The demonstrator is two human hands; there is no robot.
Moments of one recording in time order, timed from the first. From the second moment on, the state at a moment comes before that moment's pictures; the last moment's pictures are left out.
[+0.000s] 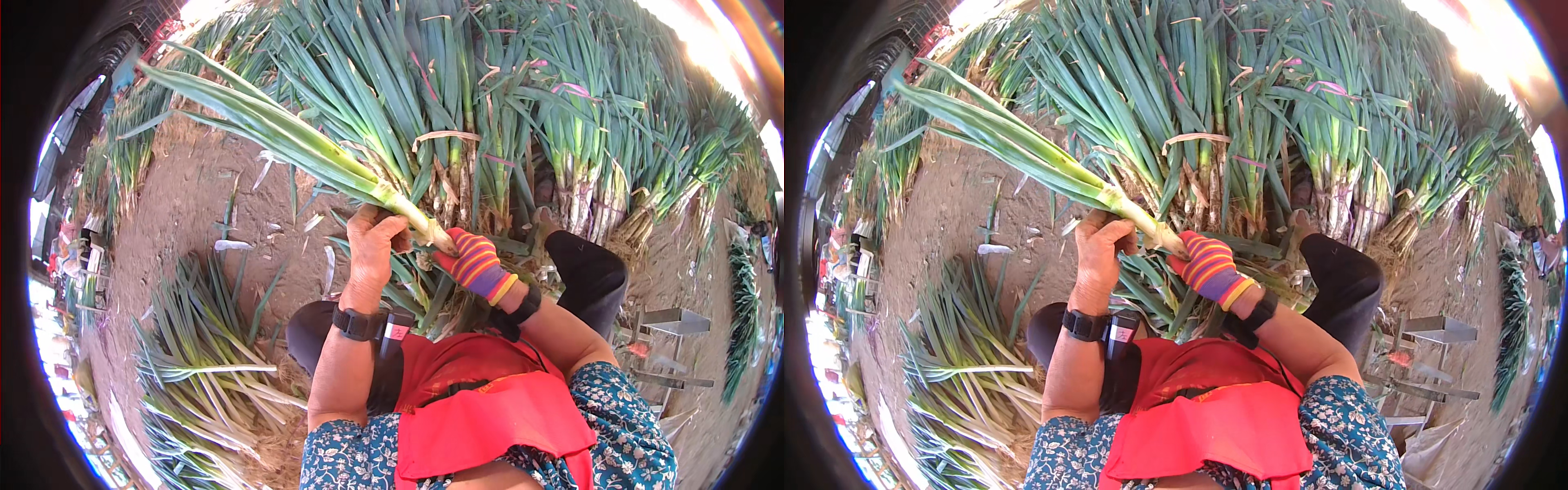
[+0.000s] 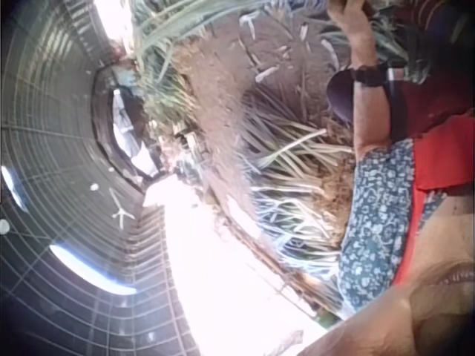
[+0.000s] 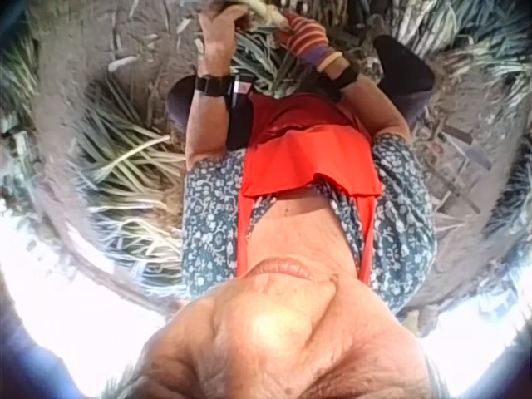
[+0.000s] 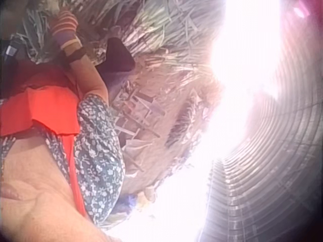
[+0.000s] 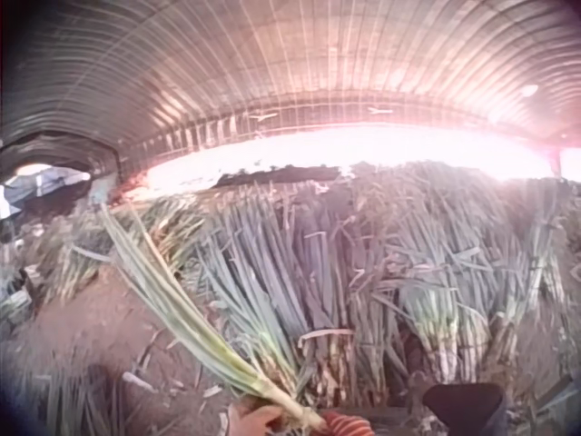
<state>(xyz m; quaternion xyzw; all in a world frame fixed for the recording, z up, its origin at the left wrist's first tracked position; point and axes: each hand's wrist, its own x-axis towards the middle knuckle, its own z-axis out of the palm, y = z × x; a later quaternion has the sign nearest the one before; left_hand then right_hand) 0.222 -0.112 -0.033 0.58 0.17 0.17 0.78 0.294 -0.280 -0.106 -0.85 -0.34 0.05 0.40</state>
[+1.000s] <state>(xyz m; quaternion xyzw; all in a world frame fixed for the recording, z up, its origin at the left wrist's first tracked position) 0.222 -0.106 -0.056 0.28 0.14 0.20 0.93 0.308 -0.277 -0.083 -0.83 -0.36 -0.01 0.43</state>
